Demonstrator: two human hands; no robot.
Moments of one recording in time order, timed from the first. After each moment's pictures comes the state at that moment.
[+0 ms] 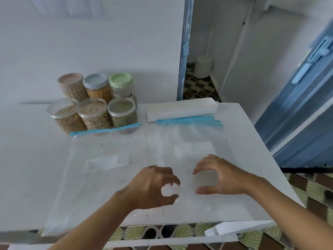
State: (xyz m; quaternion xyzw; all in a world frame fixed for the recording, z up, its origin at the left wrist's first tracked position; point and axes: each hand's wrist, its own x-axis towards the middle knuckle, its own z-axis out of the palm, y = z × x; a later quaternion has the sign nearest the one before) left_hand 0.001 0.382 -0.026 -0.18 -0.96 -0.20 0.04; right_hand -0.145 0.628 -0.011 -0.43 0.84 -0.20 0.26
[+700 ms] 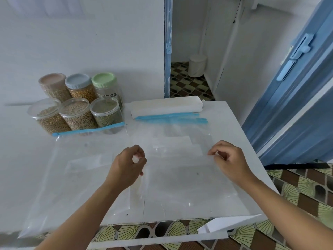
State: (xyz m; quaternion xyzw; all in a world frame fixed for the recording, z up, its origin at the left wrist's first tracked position) left_hand -0.022 0.396 -0.004 0.24 -0.88 -0.41 0.06; right_hand -0.173 0.678 -0.031 -0.27 0.81 -0.51 0.03
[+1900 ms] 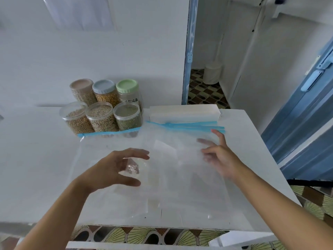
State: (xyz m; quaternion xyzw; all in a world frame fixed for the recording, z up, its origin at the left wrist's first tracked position) left_hand 0.032 0.313 0.036 0.05 -0.84 -0.54 -0.05; right_hand -0.186 0.586 -0.010 0.00 0.57 -0.75 0.33
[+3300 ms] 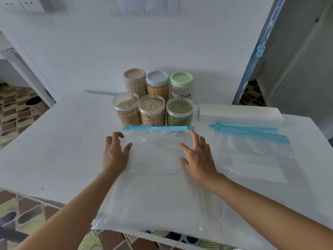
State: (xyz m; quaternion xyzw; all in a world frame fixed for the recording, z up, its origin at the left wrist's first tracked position) left_hand 0.067 0.149 -0.072 0.41 -0.84 -0.25 0.24; right_hand -0.096 0.377 -0.067 -0.46 0.87 -0.16 -0.09
